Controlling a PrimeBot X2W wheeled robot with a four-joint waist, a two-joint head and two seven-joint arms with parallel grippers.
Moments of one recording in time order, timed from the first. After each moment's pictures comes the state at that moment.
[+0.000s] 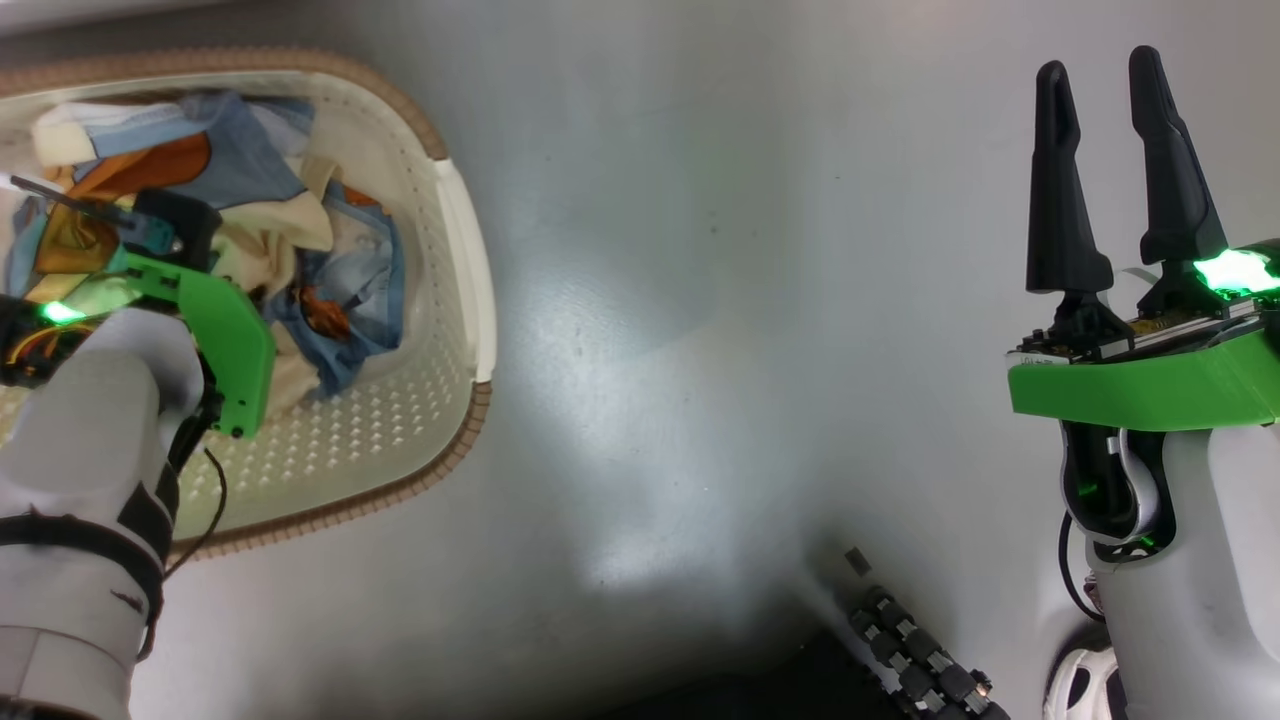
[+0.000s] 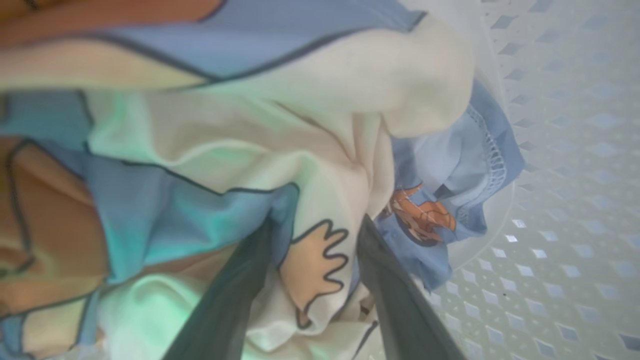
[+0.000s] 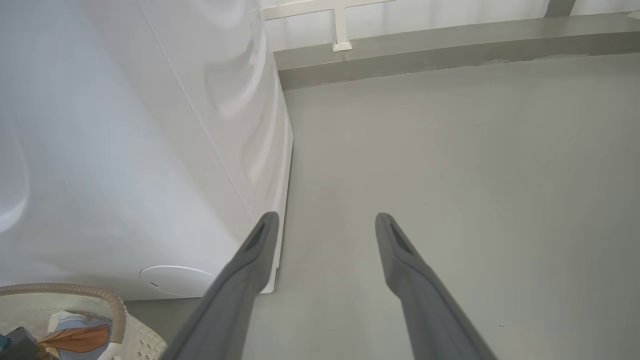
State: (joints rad) left arm -1.10 0.28 -0.49 1.29 -0.25 -0.13 0.14; right arm -0.47 -0.08 0.05 0.00 0.37 0.13 -0.26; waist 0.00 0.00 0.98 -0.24
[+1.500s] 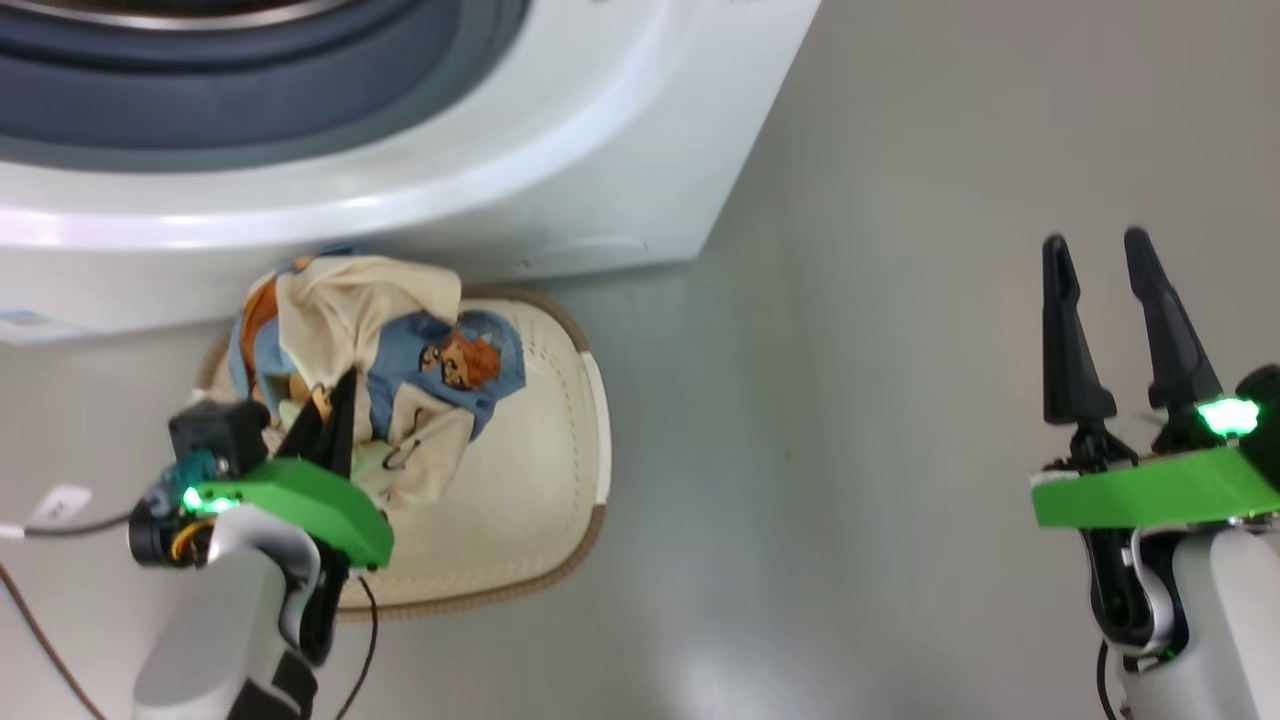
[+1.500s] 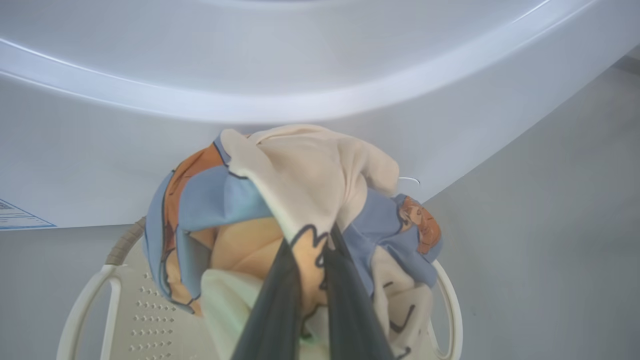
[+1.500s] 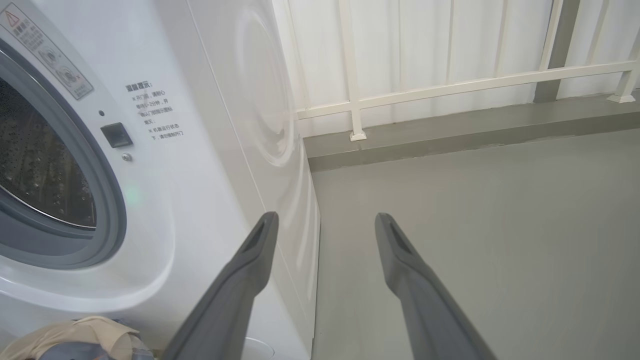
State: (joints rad) left arm -0.66 0.17 -0.31 0.93 -0.50 -0.13 -0.25; right arm -0.28 -0.12 0.01 0.06 0.37 0.13 -0.26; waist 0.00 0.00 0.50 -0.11
